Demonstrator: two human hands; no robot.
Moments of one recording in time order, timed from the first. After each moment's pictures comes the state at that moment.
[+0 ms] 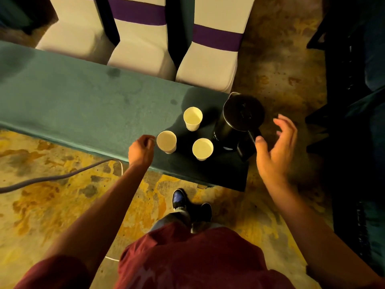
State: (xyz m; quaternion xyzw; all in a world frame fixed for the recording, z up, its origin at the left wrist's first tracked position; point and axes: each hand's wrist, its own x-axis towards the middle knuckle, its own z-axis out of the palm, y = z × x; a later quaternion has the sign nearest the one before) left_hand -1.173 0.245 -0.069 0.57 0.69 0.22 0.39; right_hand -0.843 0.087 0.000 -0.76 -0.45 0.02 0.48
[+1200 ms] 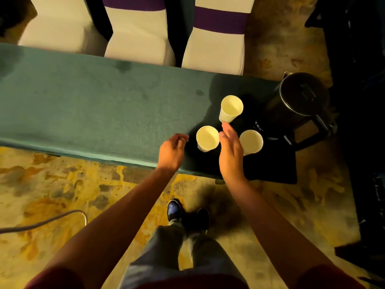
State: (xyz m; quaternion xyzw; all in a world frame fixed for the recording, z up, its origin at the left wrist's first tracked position) left_hand -1.227 0.286 -0.112 0.64 0.55 0.21 0.49; right_hand -1.089 0.195 -0.068 -0.73 -0.26 0.31 0.55
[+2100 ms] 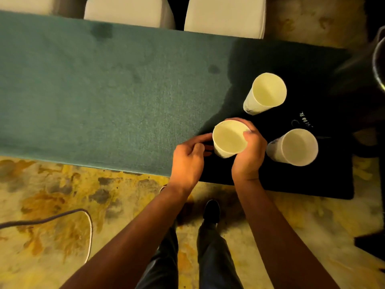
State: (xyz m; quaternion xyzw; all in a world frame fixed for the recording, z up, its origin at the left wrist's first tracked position) left_hand -1.201 0.297 -0.162 0.47 0.50 0.26 0.68; right_hand -1.087 0.255 -0.156 -0.66 -0.14 0.28 0.68
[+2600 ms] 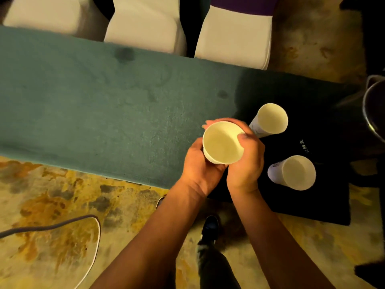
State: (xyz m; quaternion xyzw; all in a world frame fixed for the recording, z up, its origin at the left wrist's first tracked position) left_hand -1.168 0.327 -0.103 -0.04 0.39 0.29 0.87; right_hand -1.107 0.288 -0.092 -0.56 -0.26 0.31 0.72
